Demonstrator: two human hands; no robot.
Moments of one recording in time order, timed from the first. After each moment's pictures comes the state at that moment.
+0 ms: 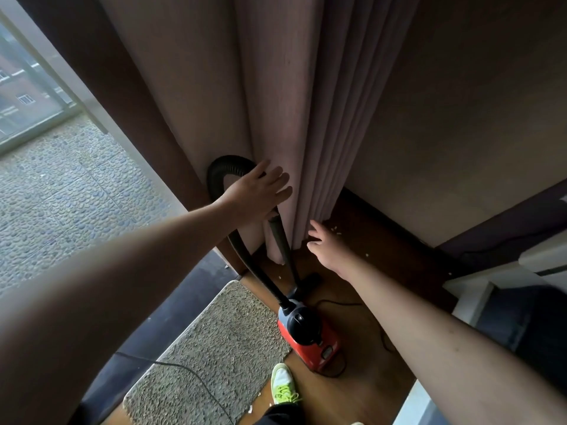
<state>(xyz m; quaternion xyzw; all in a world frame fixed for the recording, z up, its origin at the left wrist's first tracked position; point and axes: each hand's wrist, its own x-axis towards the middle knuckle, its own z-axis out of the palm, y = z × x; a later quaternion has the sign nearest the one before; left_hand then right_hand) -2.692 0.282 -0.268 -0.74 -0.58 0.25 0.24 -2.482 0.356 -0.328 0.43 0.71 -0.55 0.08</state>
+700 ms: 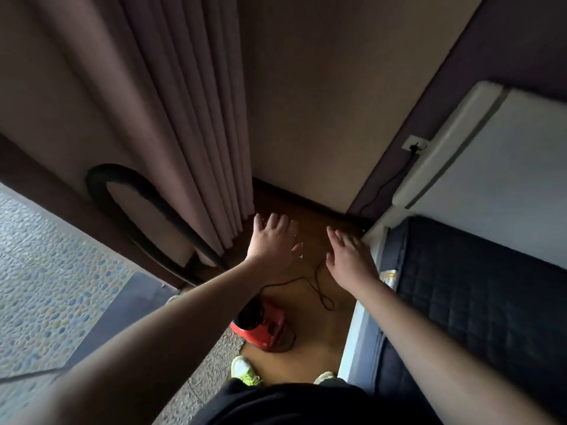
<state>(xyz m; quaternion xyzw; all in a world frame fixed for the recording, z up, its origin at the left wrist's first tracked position) -2.378 0.301 -0.284 -0.69 -0.72 0.04 -0.05 -2.190 0.341 -0.284 0.53 0.84 -0.10 0.08</state>
